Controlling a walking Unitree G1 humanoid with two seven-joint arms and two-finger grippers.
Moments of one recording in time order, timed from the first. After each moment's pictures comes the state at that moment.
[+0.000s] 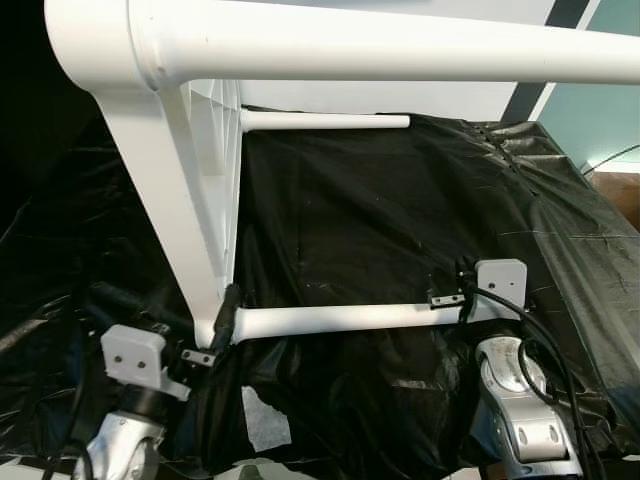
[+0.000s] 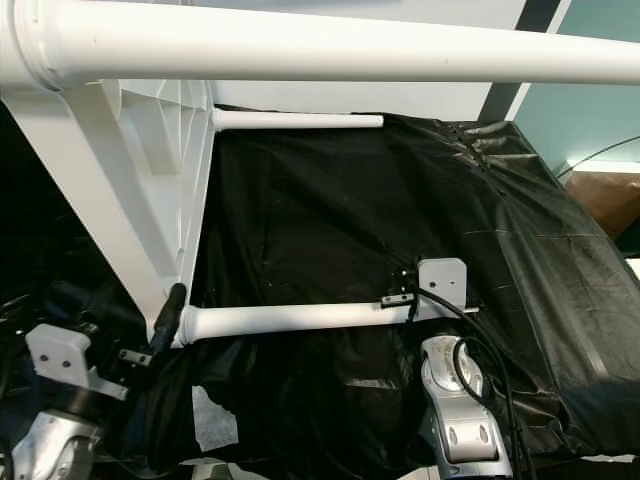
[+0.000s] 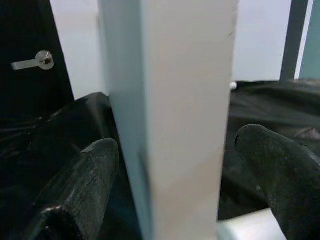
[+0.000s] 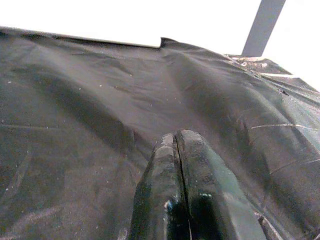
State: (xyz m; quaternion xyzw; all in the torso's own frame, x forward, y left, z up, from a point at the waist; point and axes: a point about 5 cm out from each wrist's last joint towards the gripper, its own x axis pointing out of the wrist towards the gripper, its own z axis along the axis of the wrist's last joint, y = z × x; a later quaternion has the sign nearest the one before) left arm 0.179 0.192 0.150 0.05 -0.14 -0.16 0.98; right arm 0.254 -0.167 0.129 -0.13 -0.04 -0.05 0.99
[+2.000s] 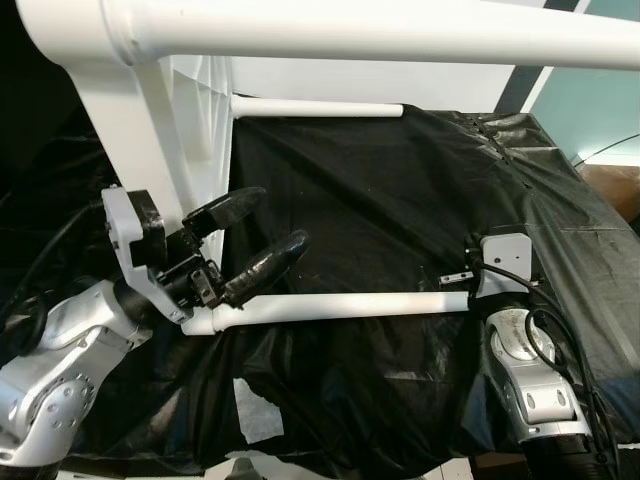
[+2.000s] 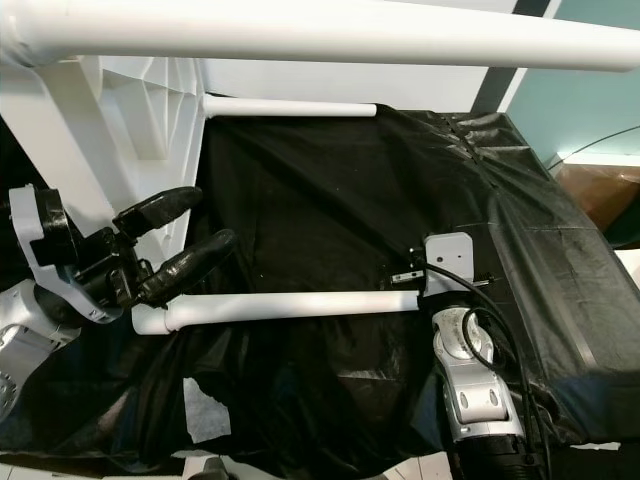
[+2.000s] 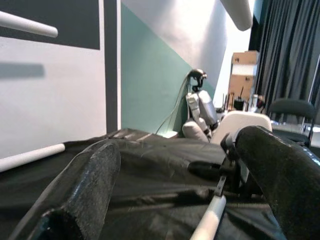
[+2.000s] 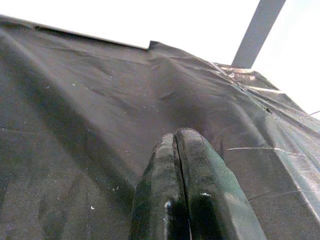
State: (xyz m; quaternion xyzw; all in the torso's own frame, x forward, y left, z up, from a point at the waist) left arm 0.214 0.151 0.253 -0.03 -0.16 -0.56 0.81; right arm 0.283 -0.182 0.142 -0.17 -0.06 -0.04 0.98
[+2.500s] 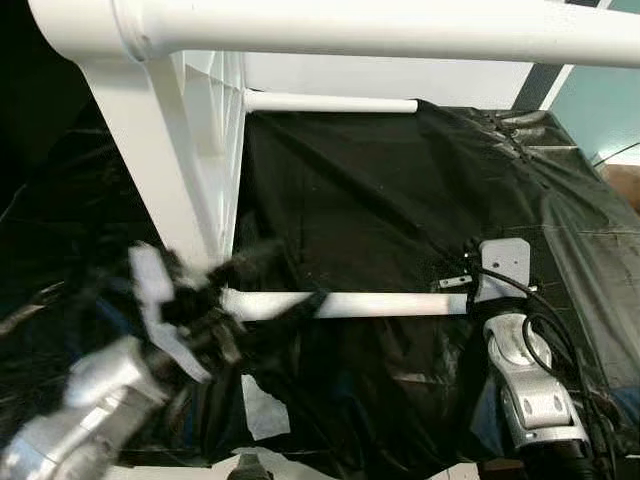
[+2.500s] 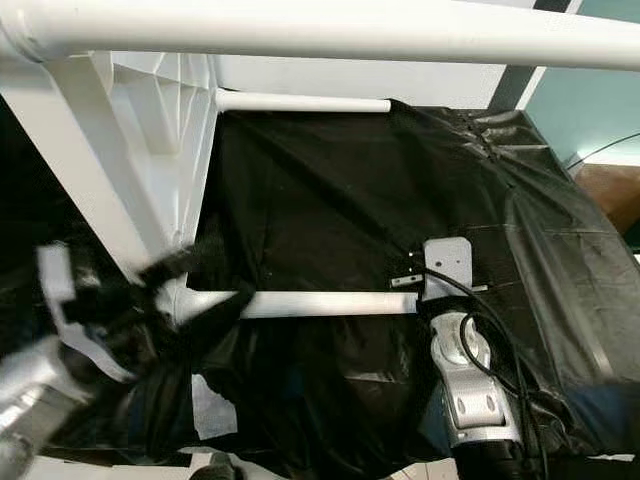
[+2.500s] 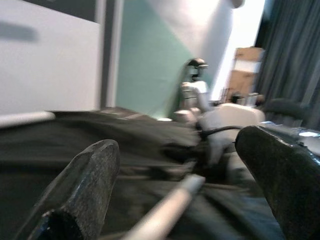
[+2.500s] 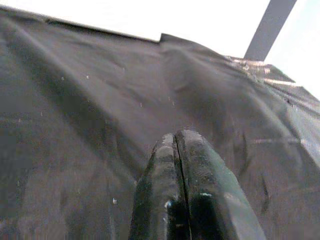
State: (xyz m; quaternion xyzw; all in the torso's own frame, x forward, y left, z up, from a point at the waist) left arm 0.175 0.128 0.220 -0.07 -0.11 -0.58 0.81; right arm 0.278 -0.181 0.135 -0.16 -0.05 -0.05 0.98
